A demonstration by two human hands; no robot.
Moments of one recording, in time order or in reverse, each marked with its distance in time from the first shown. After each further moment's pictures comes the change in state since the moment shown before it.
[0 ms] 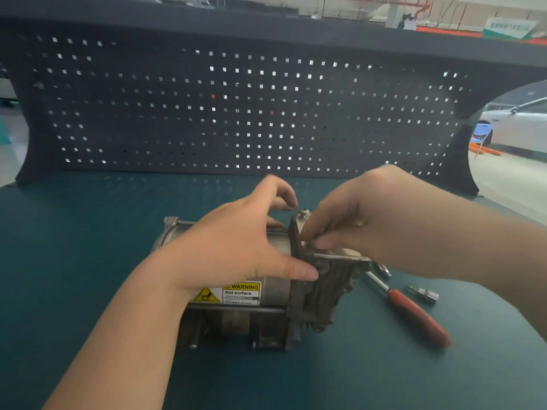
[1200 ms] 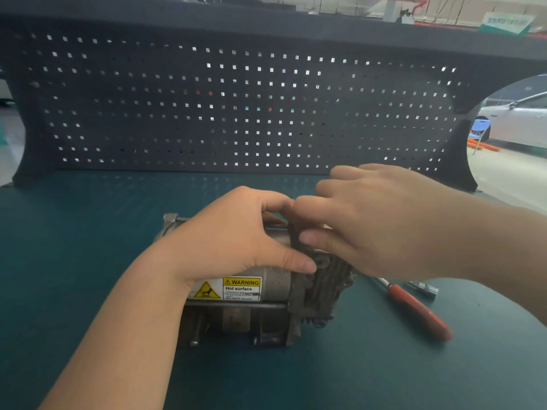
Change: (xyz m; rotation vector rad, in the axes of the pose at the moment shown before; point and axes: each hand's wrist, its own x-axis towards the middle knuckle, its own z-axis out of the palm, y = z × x) left_hand 0.001 0.002 -0.002 -0.165 -0.035 0.116; right_hand 0.001 0.008 0.010 -0.703 0.000 -0.245
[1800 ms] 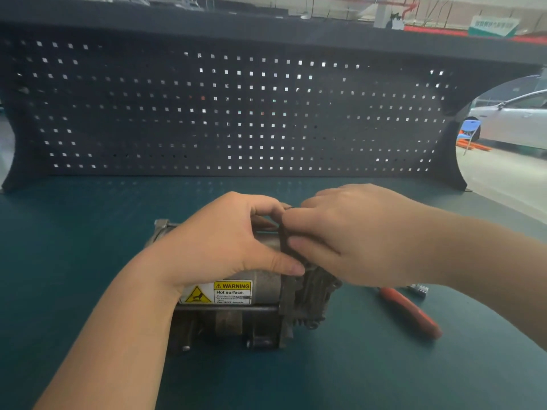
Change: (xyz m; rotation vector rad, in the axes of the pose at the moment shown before) left_hand 0.002 -0.003 0.000 -0.001 -0.009 0.038; right_hand 0.000 -0.004 0.007 0.219 -0.008 -0.013
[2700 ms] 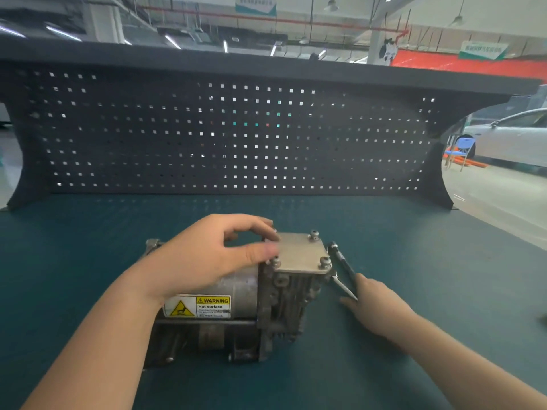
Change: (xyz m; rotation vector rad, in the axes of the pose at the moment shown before) left_hand 0.001 0.000 -0.003 0.117 0.090 -0.031; right_hand -0.064 0.076 0.162 0.302 -0.297 0.956
